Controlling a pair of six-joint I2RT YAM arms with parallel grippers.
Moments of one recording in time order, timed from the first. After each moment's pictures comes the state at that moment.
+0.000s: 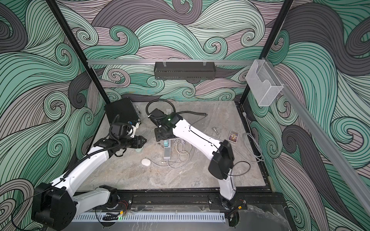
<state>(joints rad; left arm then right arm) -0.26 1.15 0.82 -0.56 0.20 -0.22 0.91 1.87 1.89 -1.16 0.10 0.52</state>
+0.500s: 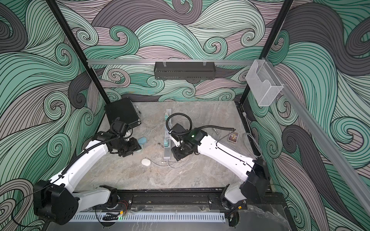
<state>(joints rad) -0.26 1.20 0.96 -1.02 0.23 -0.72 0.90 1.44 1.30 -1.09 -0.09 0.29</state>
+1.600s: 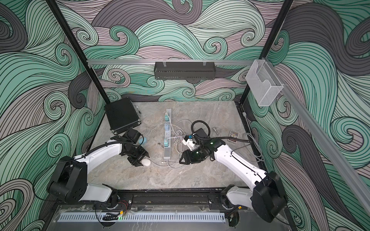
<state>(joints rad) -0.36 1.41 0.80 -0.80 0.34 -1.19 0.61 1.25 0.89 -0.79 -0.62 0.36</state>
